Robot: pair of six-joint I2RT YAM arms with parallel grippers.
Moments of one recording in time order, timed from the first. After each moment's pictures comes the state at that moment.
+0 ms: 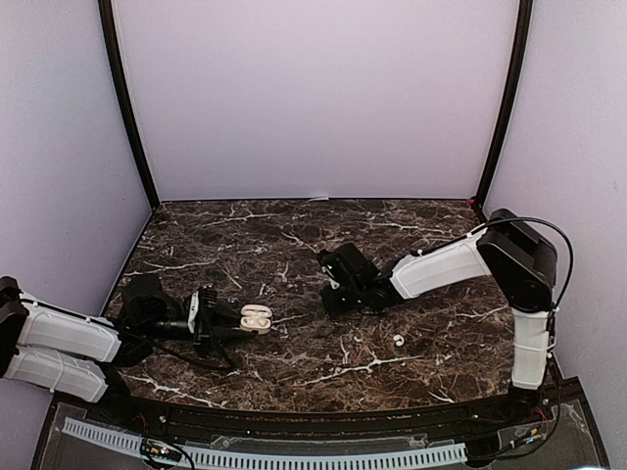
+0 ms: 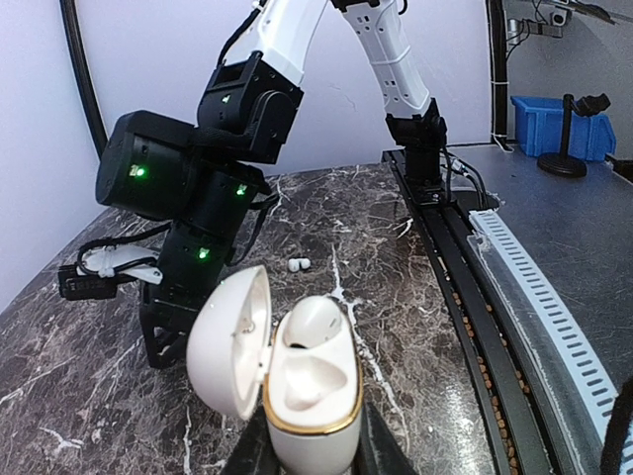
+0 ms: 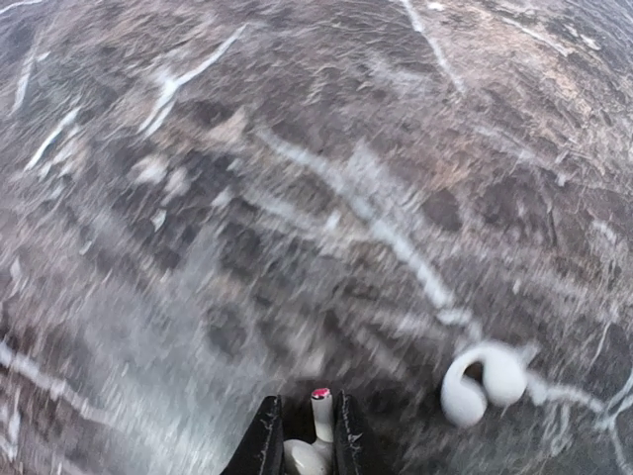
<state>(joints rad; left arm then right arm) -0.66 1.17 0.17 0.86 0.81 0.24 0.93 2.04 1.21 -0.07 0.22 0.33</state>
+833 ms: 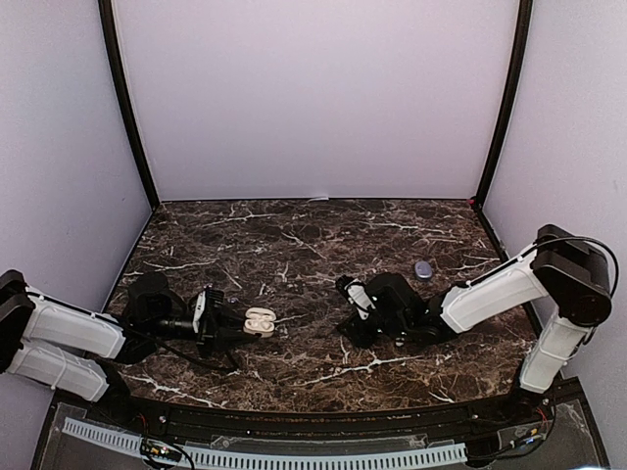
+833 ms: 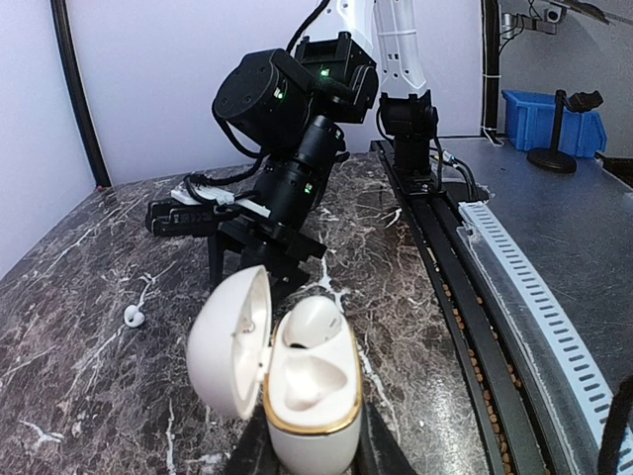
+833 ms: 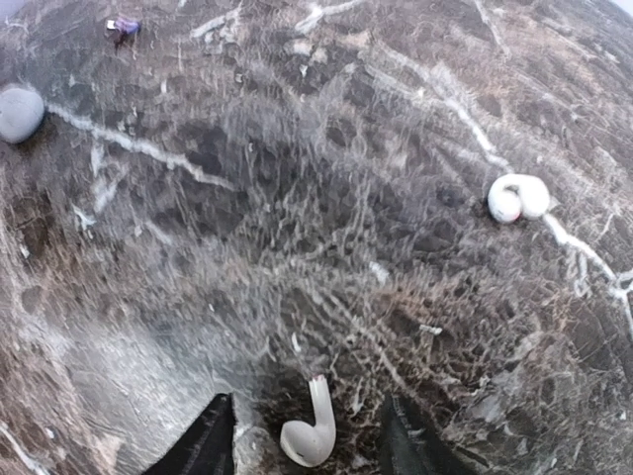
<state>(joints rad) -0.66 1.22 0.20 0.83 0.84 0.24 1.00 1.71 0.70 0.25 0.11 0.18</state>
